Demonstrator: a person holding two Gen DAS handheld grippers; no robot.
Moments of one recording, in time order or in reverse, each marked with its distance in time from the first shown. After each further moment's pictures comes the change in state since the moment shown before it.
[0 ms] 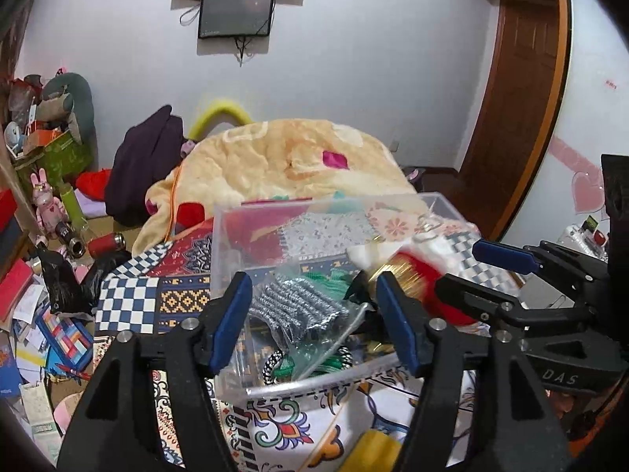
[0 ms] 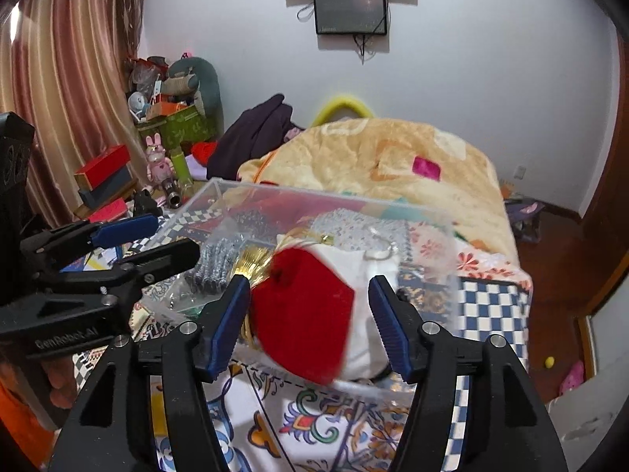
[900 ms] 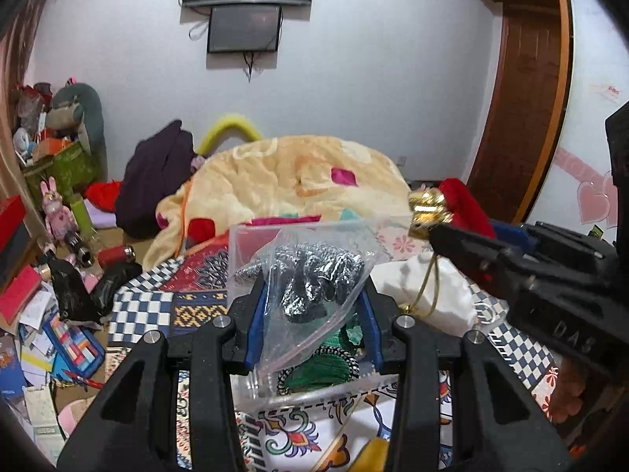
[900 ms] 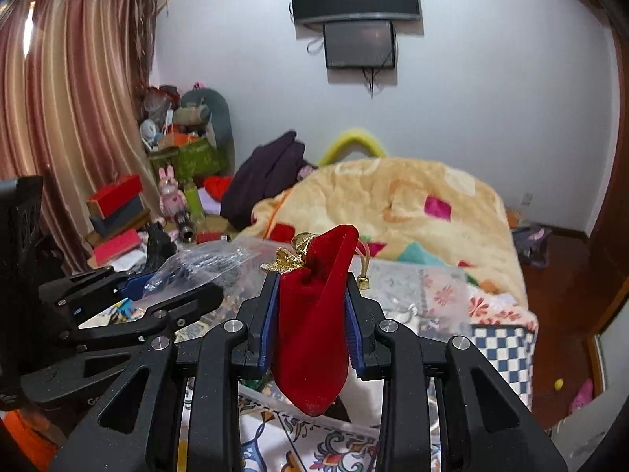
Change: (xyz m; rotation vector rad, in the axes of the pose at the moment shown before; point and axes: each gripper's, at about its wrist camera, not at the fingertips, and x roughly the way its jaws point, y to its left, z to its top) left arm 0.000 0.006 0.003 -0.005 -0.032 0.031; right arm 0.005 0.017 0.021 0.002 -0.099 0.036
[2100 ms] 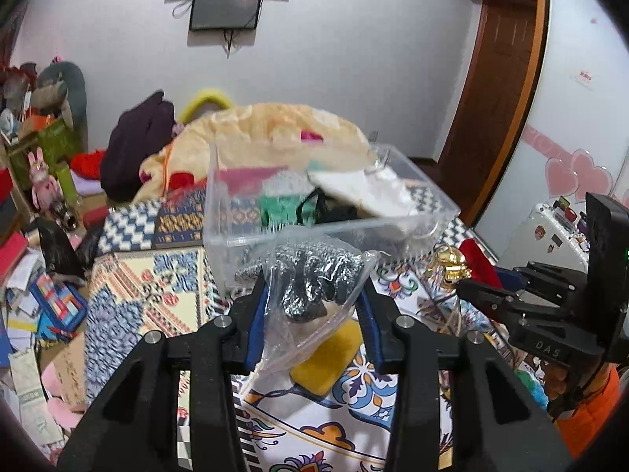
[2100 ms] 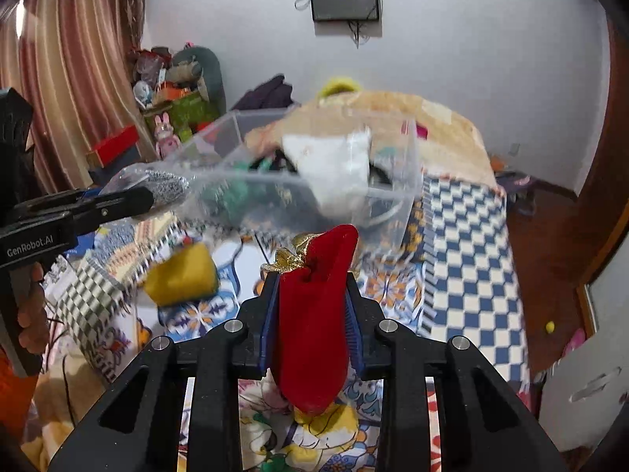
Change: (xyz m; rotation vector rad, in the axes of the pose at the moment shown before) left arm -0.073 -0.018 -0.070 0.006 0.047 -0.103; right arm -0.066 -0.020 -0.108 0.019 0.128 -0.030
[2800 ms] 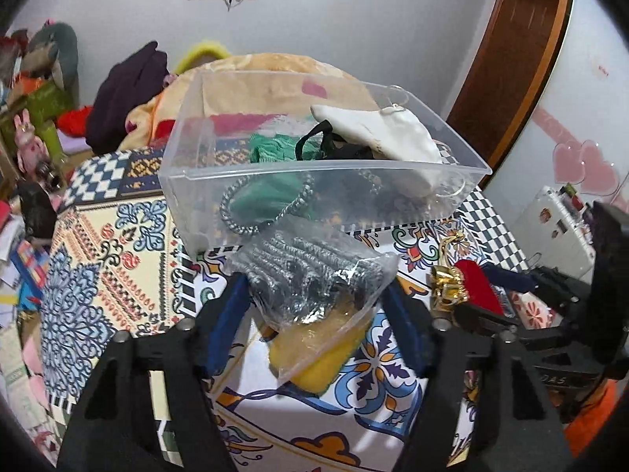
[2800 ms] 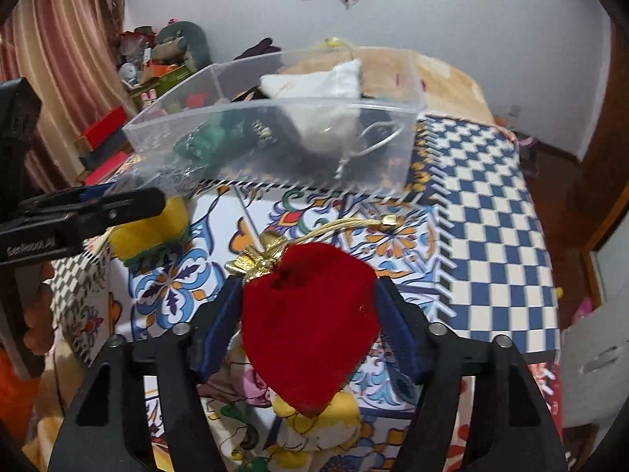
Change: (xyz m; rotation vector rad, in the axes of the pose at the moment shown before) left arm 0.067 0.011 -0.023 -0.066 0.176 -0.026; right arm 0.039 -0.012 -0.024 0.060 0.146 0.013
